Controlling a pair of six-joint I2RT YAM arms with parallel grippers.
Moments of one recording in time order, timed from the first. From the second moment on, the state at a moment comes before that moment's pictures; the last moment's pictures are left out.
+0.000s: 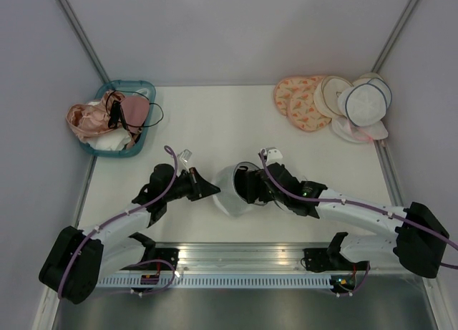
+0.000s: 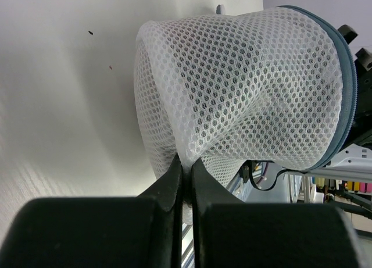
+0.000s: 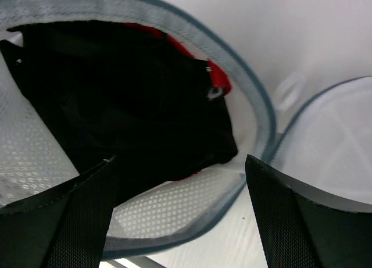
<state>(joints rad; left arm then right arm) -0.46 1.05 0.29 0.35 0.54 -0.85 0.95 1.18 0.69 -0.26 0.28 0.60</state>
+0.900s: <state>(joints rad) -0.45 1.09 0.23 0.47 0.57 -0.90 0.94 1.14 0.65 -0.07 0.25 0.60</state>
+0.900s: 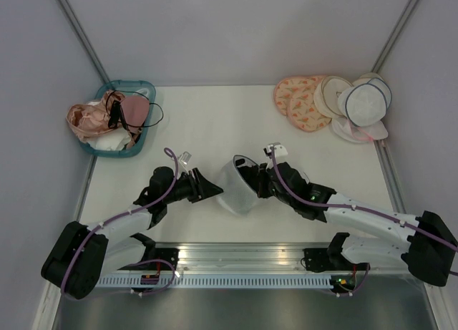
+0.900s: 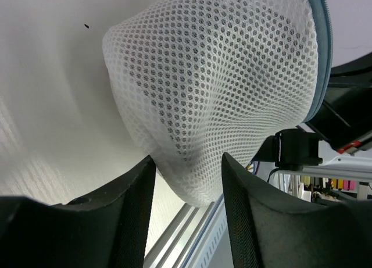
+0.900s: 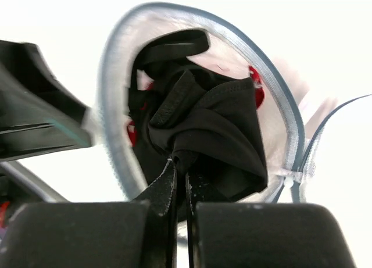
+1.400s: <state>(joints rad) -0.45 1.09 0.23 0.47 0.55 -0.91 0.94 0.88 0.66 -0.14 0.31 0.56</state>
